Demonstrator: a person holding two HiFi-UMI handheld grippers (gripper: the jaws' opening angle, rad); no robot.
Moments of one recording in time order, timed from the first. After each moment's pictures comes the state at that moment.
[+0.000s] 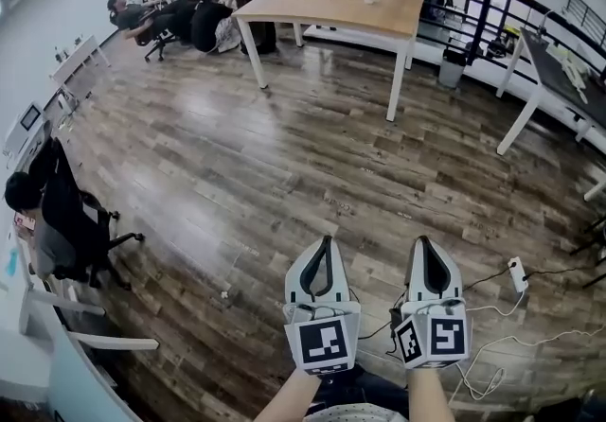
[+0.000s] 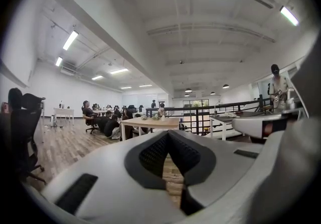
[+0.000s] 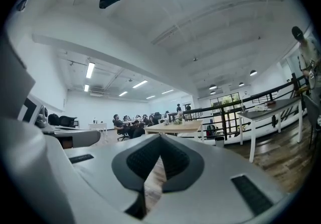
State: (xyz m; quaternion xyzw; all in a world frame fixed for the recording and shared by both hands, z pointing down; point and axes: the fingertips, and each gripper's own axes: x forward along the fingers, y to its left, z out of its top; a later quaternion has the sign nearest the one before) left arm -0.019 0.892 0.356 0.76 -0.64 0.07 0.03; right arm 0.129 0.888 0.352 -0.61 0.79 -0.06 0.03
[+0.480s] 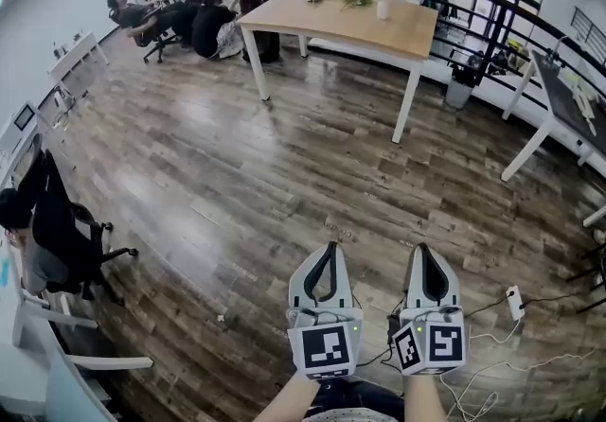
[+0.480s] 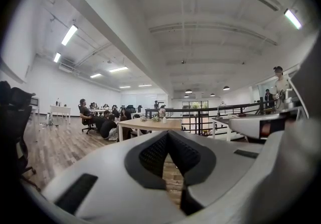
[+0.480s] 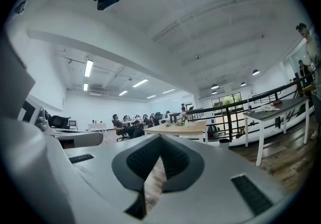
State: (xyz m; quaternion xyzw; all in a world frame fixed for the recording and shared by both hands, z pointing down) left arm -0.054 0.766 0.346 0.77 -0.64 0.05 0.03; right arm 0.086 0.763 0.340 -0.61 0.79 -0.07 0.02
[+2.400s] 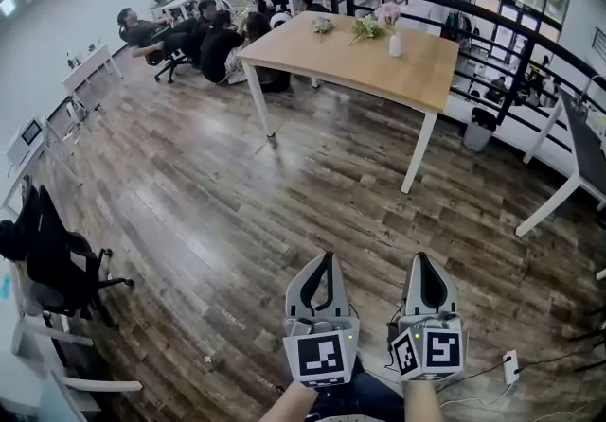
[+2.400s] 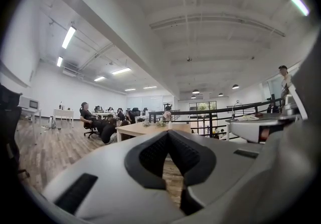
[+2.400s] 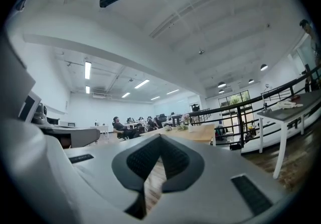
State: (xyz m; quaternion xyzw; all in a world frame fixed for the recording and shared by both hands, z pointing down) left arm -0.004 0.517 0.333 0.74 -0.67 0.05 0.03; right arm 0.140 0.497 0.336 -0.58 0.81 -0.06 0.04
